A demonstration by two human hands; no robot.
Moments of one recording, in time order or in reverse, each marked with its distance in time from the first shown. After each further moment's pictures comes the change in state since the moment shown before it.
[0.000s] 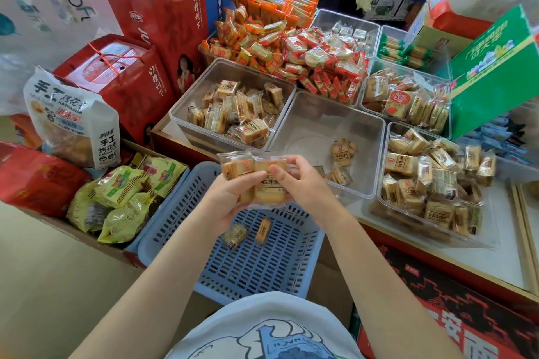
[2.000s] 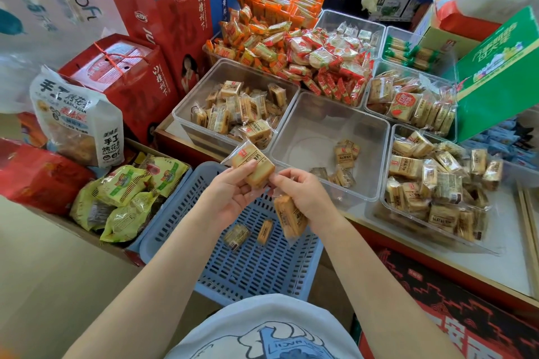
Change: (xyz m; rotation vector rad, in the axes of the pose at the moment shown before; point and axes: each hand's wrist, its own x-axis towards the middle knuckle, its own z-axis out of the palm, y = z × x) left_hand 0.008 0.007 0.003 -0.332 0.077 -0.097; right_hand -0.002 0.001 0.010 0.042 0.066 0.086
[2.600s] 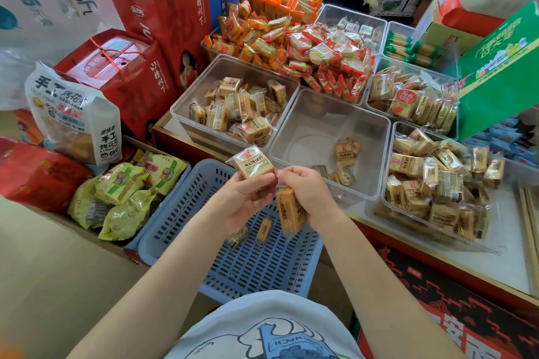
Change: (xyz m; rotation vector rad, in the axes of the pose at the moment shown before) left_hand 0.002 -0.013 0.005 0.017 -0.070 -0.066; right_hand 0.008 -0.002 -0.002 0.072 0.045 0.048
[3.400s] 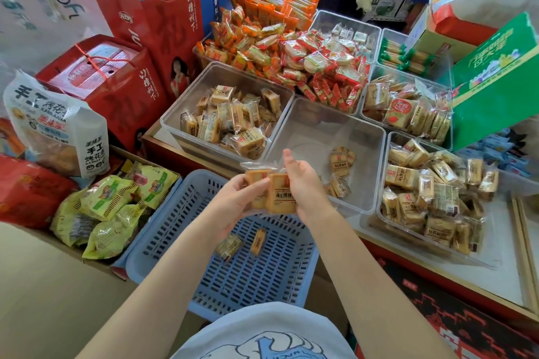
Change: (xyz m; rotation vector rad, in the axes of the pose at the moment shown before) left_hand 0.038 0.006 -0.009 0.465 -0.037 0.078; right_hand 0.044 -0.015 0.001 0.096 0.128 0.050
